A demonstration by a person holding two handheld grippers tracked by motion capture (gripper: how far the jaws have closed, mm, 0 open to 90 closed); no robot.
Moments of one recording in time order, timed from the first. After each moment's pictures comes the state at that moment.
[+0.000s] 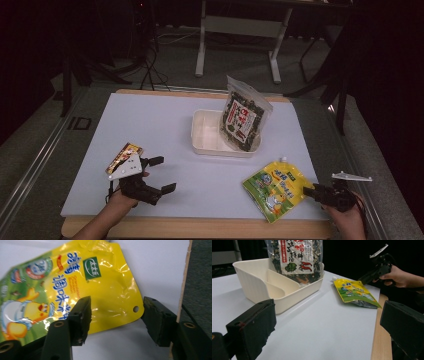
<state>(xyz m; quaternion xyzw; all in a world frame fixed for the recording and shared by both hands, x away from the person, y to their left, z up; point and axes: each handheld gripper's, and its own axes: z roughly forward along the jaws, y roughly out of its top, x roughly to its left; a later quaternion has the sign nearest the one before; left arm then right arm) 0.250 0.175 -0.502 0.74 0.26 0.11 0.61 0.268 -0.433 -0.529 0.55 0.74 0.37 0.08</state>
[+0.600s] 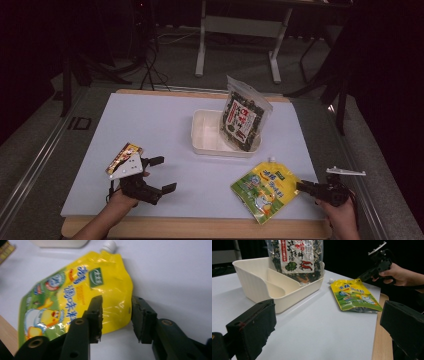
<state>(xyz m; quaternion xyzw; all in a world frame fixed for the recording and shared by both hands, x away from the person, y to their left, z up) 0.251 0.174 -0.503 0.74 0.26 0.10 0.61 0.280 -0.412 -0.523 0.54 0.74 0.40 0.03</state>
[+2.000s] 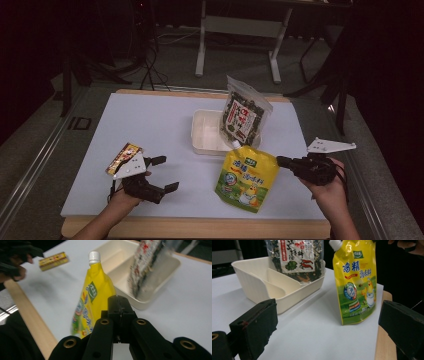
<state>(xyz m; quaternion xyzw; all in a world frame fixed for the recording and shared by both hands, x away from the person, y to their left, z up) 0.253 0.167 -0.501 0.75 0.25 0.11 0.60 0.273 -0.302 -0.390 0.35 0.82 0.44 0.11</state>
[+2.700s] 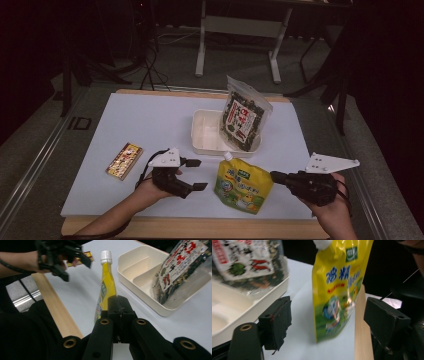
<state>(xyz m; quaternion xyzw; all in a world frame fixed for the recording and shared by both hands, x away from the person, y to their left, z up) 0.283 0.091 -0.478 0.80 0.16 0.02 0.57 0.226 -0.282 -0.376 0.28 0.84 0.45 0.11</state>
